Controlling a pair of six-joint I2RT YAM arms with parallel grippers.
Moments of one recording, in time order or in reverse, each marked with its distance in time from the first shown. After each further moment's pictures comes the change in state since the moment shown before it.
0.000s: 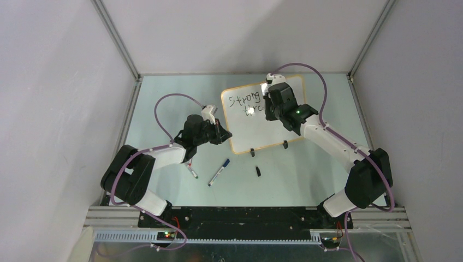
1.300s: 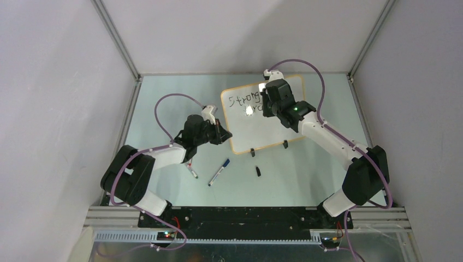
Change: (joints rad) left arm -0.003 -0.003 0.000 -0.004 -0.003 0.000; right arm 0.014 0.035 0.067 0.002 0.009 0.000
